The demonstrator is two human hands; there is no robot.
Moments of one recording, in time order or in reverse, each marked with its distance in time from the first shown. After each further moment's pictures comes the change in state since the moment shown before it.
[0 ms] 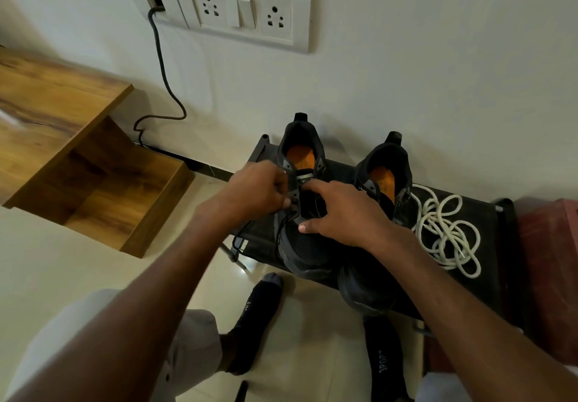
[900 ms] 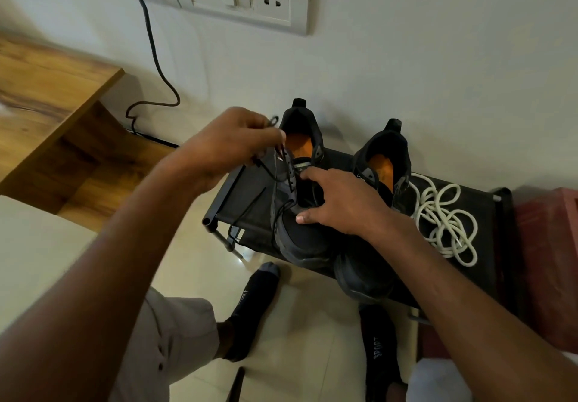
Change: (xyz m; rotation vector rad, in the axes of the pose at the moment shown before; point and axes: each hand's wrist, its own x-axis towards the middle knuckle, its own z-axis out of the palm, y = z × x) left_hand -0.009 -0.006 -0.041 -0.759 0.114 0.026; right_hand 0.004 0.003 0.001 0.007 -0.012 -0.012
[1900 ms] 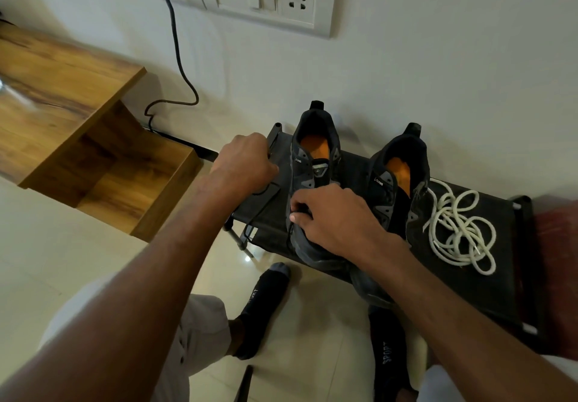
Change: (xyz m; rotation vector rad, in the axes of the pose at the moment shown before) left_hand 0.025 -0.045 0.008 0.795 0.179 -0.109; right_hand -0.016 -0.044 0.017 -0.083 0.036 -0.142
